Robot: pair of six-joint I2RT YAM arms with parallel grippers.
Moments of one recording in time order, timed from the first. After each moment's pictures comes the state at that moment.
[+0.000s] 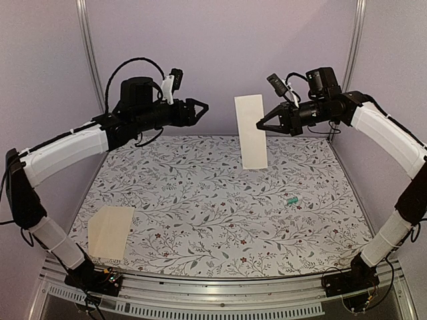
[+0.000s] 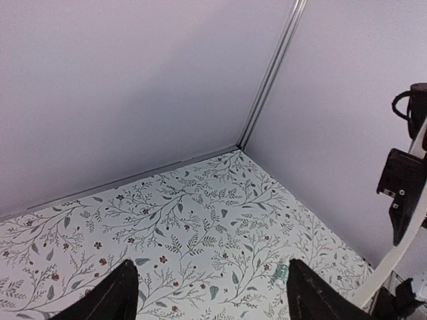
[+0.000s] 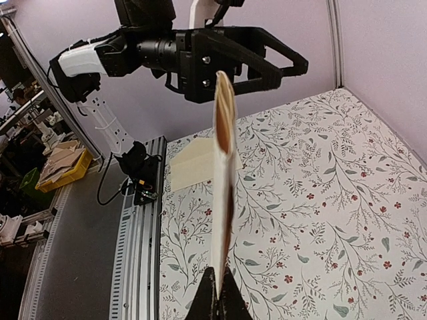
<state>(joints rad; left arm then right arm) -0.68 1.55 1.43 -0.04 0.08 -0.31 0.45 1.60 1.67 -0.67 -1.02 -0.22</state>
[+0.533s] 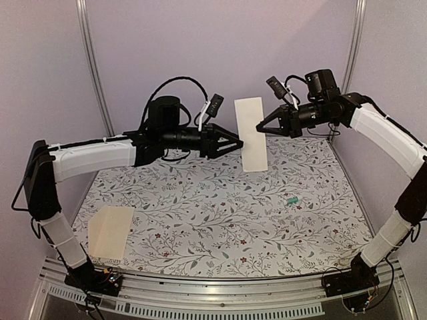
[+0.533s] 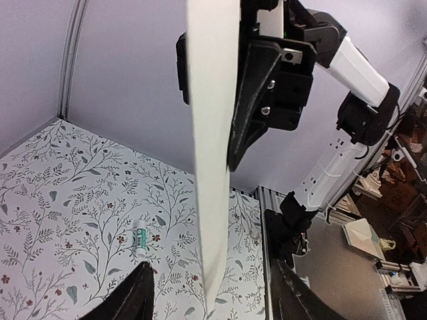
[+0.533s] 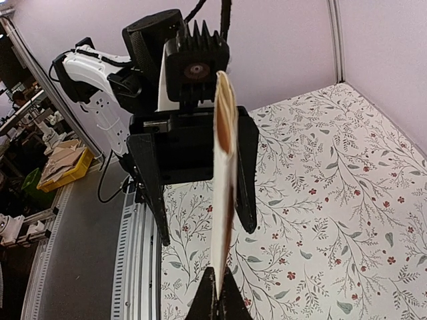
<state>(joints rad) -0.76 1.71 1.35 0.23 0.73 -0.30 0.45 1.60 1.65 -0.67 -1.02 -0.22</state>
